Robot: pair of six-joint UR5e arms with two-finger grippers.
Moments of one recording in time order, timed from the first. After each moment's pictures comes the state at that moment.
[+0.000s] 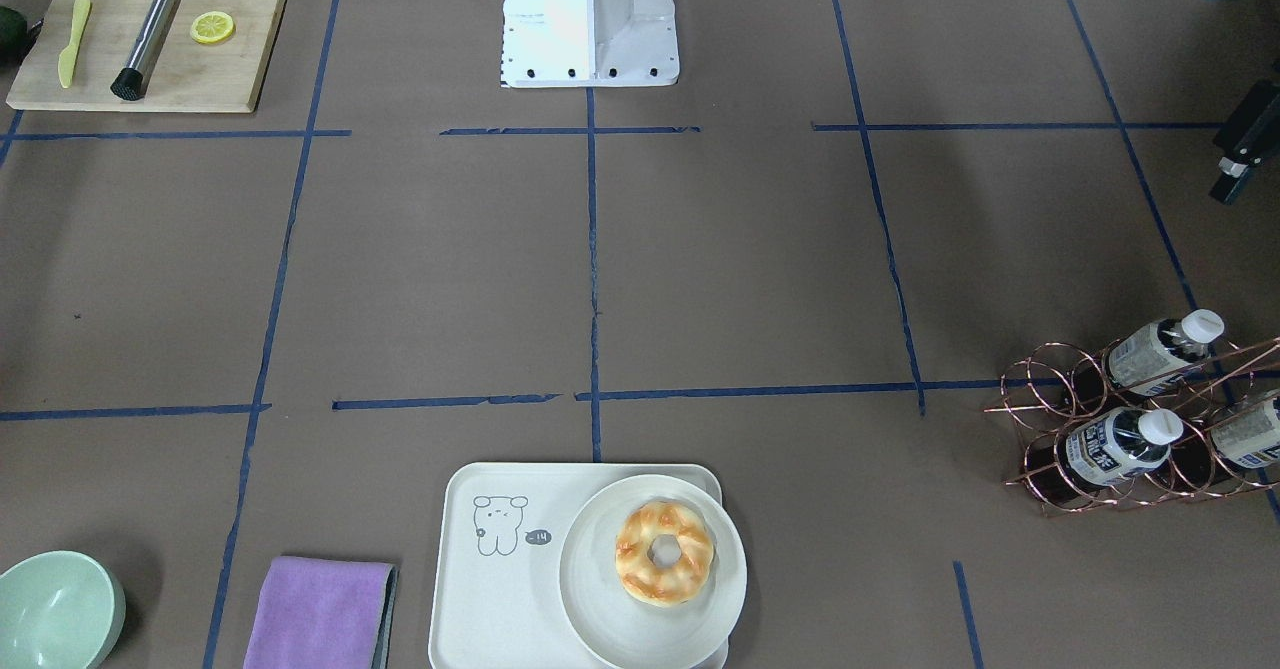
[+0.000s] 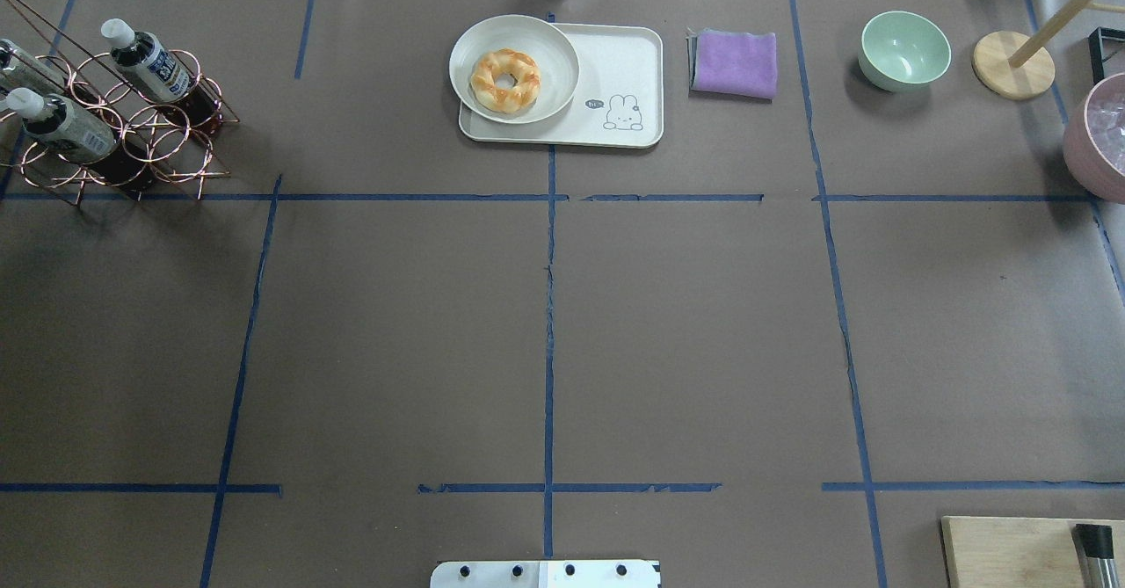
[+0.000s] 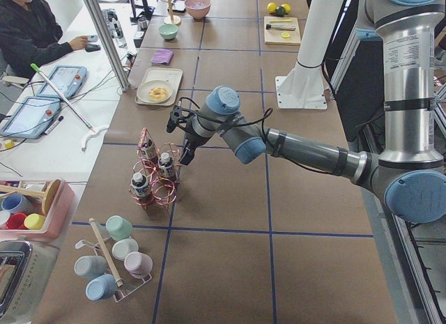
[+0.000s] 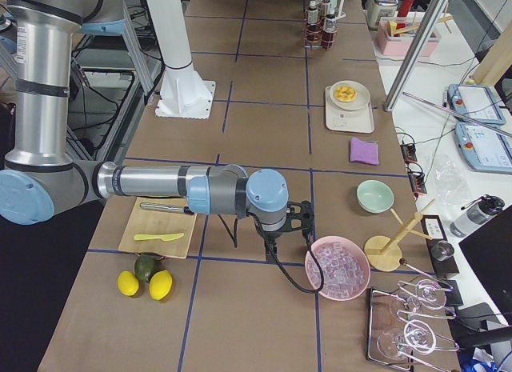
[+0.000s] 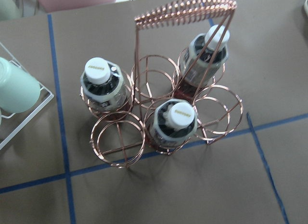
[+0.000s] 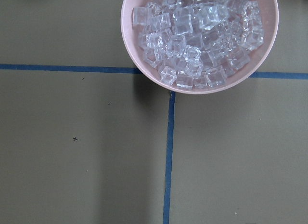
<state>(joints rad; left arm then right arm) -1.24 -1.42 -1.94 -2.33 -2.00 -0.83 1.65 -1.71 1.77 -1.59 2.43 -0.08</state>
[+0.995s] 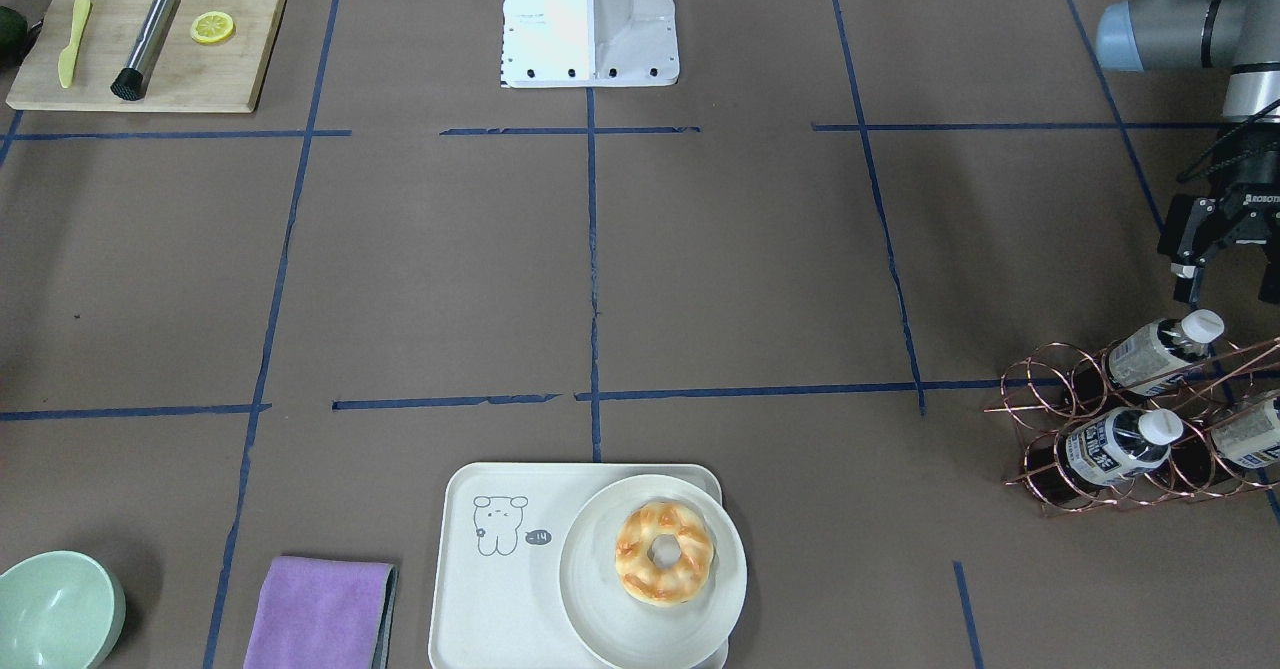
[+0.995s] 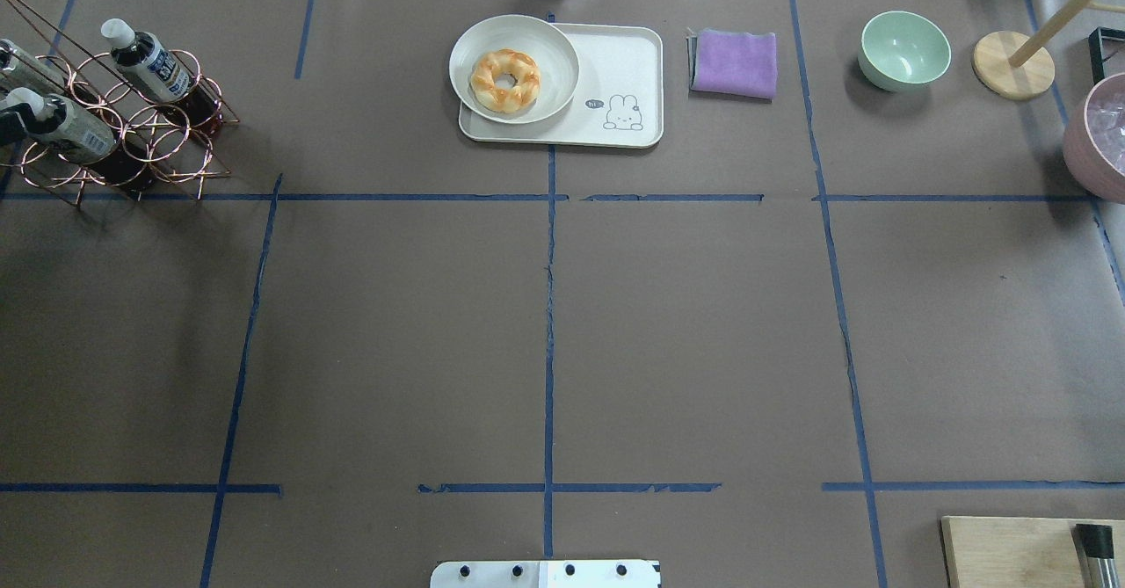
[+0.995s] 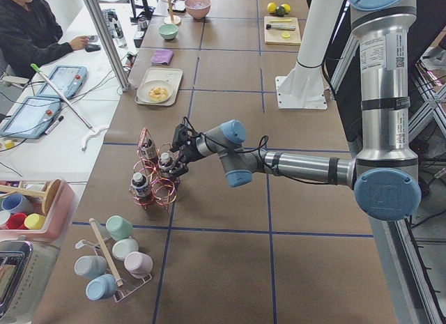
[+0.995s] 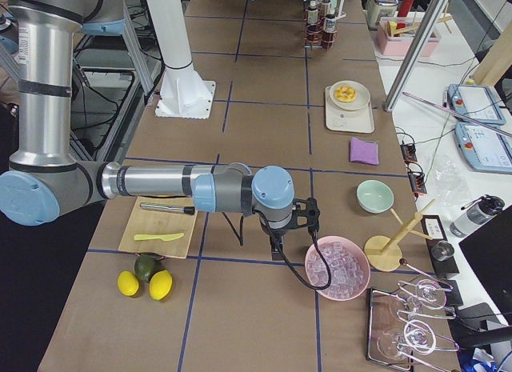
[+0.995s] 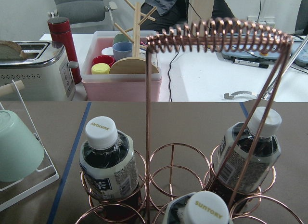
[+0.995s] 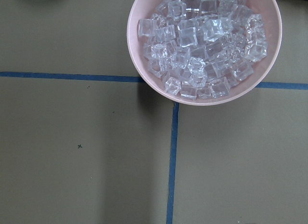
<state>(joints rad) -1.04 -1.45 -1.68 -2.74 -1.57 -0.92 1.65 -1.69 1.76 -1.59 2.44 -0.08</state>
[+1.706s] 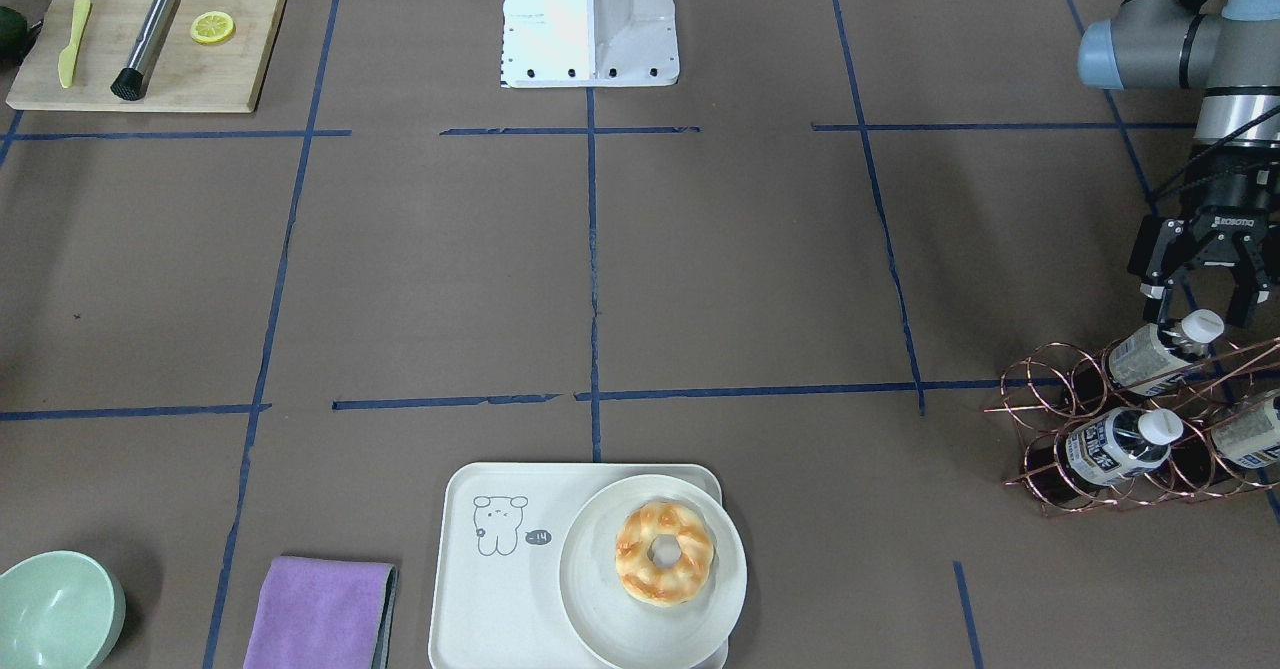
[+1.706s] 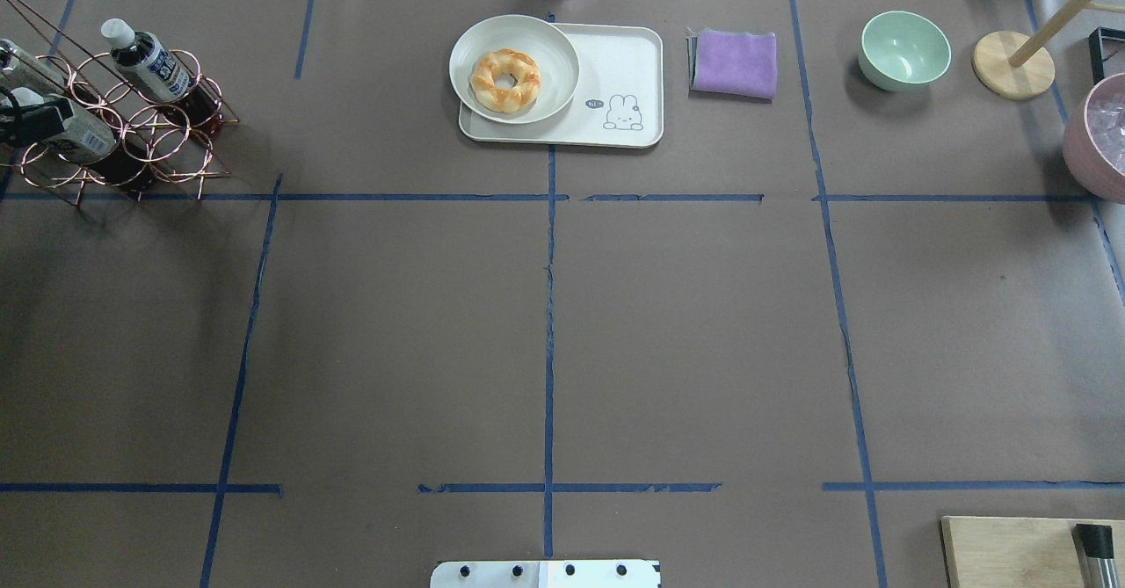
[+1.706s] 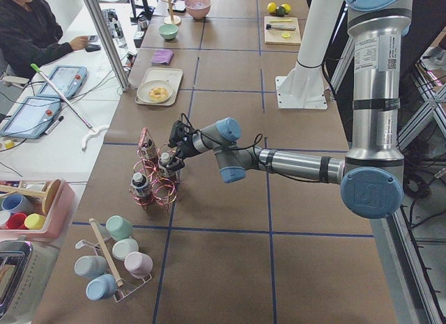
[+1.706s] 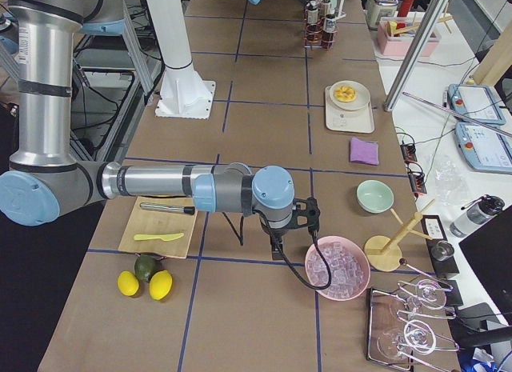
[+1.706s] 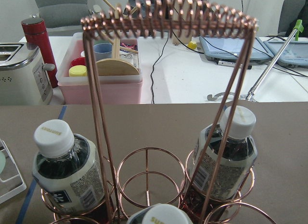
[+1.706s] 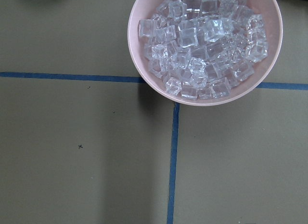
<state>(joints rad) -1.01 -1.51 -1.64 -2.74 -1.56 -0.92 1.65 -1.69 1.76 -1.59 2.44 -0.08</state>
